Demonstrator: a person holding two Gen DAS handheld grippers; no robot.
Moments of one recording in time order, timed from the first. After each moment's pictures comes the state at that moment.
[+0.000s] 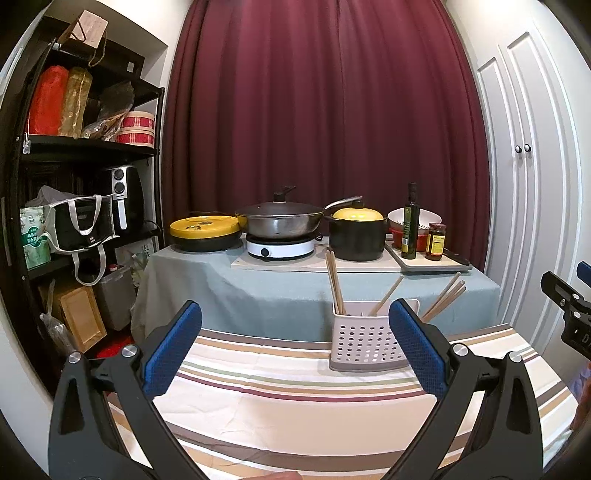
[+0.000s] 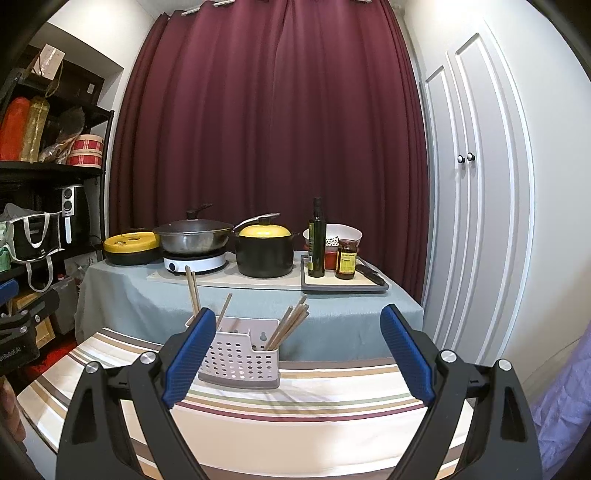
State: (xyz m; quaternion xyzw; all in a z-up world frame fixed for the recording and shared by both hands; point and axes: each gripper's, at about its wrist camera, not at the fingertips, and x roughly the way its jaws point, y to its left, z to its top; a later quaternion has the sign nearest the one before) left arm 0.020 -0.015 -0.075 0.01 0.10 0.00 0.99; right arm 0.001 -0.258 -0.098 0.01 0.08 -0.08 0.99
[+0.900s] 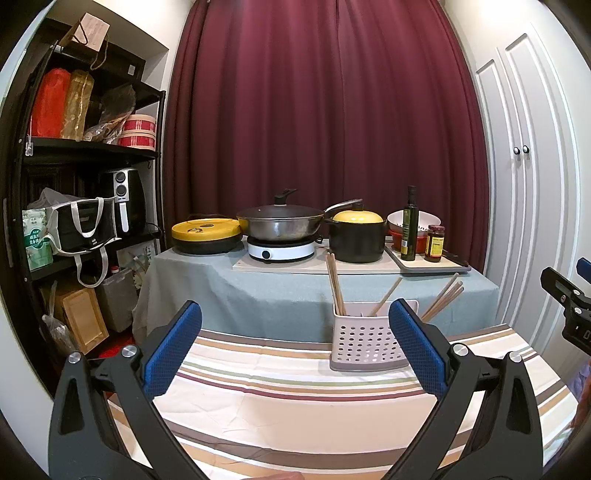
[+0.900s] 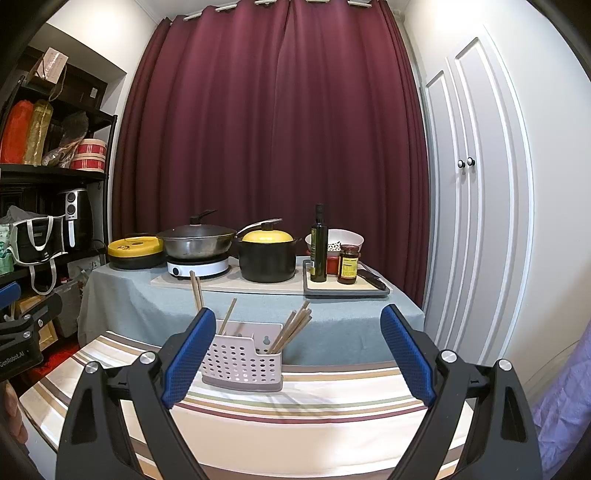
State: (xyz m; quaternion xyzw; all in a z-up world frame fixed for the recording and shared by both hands) left arm 0.014 -0.018 -0.073 0.01 0.10 0.00 1.00; right arm -0.007 -0.255 -0.094 0.01 0.07 -0.08 0.99
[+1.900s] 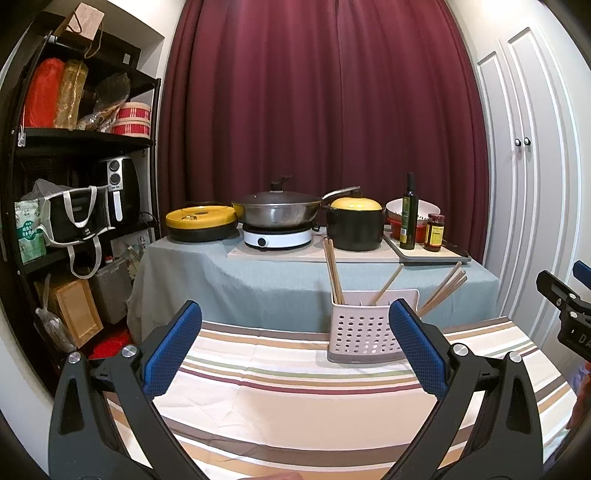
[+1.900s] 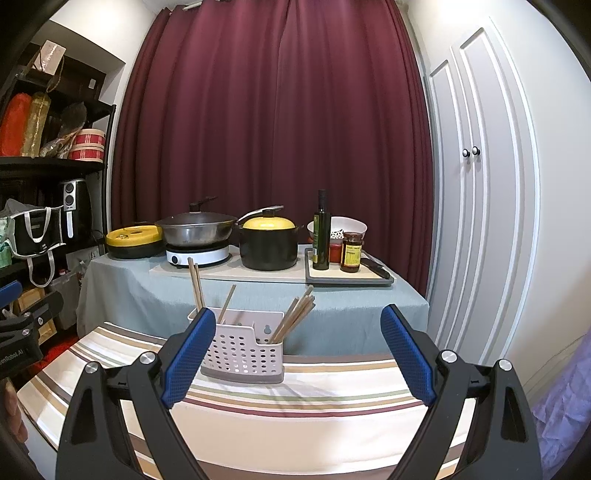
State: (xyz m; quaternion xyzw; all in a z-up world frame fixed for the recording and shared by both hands) left arm 0.032 -0.011 -0.086 0.01 0.12 -0.01 0.99; right arm 0.005 -0.255 -0.107 0.01 0.09 -0.08 0.99
